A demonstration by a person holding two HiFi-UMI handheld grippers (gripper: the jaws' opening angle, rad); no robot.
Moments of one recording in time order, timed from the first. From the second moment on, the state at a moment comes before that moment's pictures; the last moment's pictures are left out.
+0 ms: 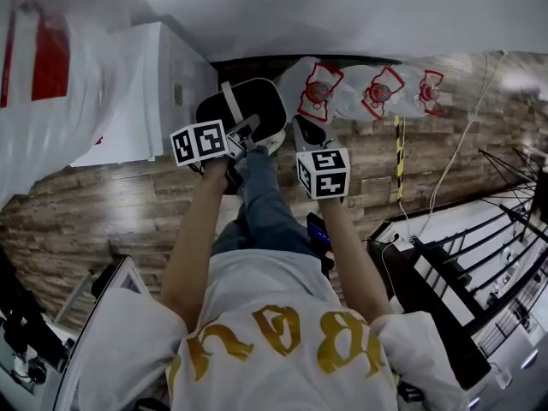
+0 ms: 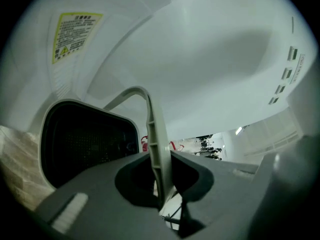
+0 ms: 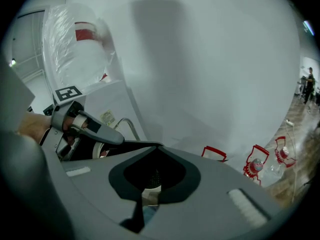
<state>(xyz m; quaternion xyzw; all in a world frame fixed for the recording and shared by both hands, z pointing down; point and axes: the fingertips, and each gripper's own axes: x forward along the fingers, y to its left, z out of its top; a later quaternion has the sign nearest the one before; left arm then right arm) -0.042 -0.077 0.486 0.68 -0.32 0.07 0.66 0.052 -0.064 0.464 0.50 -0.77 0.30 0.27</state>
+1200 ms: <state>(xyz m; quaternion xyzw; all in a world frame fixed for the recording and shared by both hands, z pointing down) -0.047 -0.082 0.701 0.64 -0.37 0.16 0.65 0.030 -0.065 0.641 0.40 -0.79 0.33 0.32</state>
